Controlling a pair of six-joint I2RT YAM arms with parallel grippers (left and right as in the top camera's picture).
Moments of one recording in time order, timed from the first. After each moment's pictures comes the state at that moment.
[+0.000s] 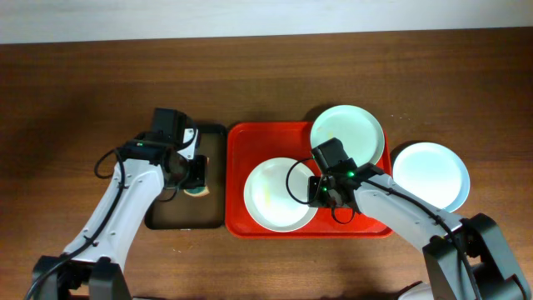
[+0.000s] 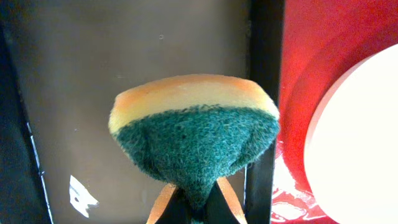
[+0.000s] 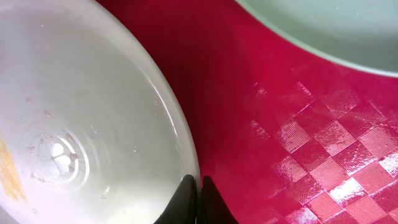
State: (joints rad) left arm -0.15 1.54 1.06 -0.85 0.11 -0.13; right arm 0.46 1.61 0.82 -0.52 -0.07 0.55
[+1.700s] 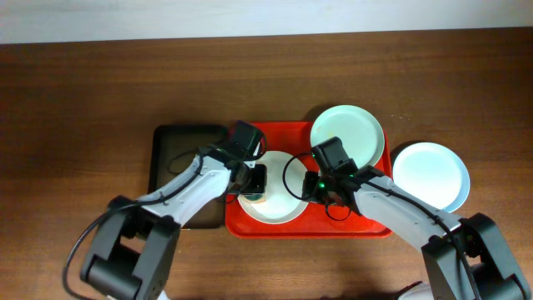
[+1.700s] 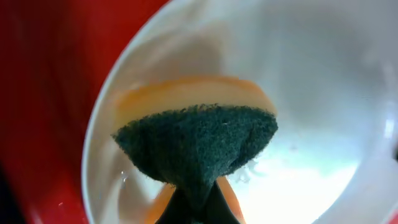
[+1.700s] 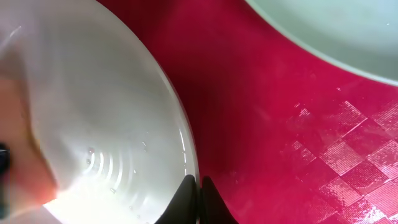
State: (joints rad) left arm -0.51 1.79 1.06 -0.59 0.15 -0.40; right arm 0.46 1.61 0.80 -0.40 -0.14 0.65
